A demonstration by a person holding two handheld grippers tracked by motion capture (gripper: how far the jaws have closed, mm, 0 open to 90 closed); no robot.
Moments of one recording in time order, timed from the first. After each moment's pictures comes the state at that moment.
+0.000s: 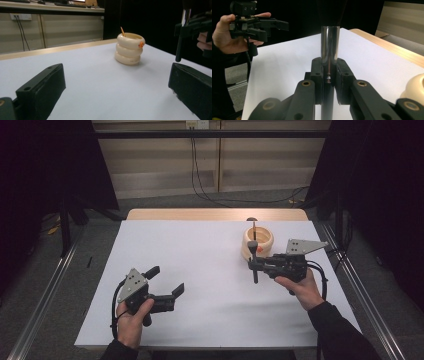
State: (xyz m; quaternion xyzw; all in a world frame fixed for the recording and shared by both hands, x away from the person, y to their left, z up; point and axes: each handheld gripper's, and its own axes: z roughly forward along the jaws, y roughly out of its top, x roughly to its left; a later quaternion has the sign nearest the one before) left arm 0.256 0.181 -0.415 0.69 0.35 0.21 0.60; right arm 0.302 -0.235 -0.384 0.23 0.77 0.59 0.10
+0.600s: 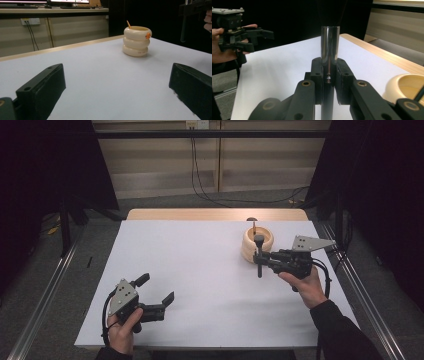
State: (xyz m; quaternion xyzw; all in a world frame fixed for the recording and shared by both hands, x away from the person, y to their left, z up) left arm 0.244 0.203 -0.432 0.70 0.33 0.24 0.58; right arm 0.305 -0.247 -0.379 0.25 0.75 0.60 0.13
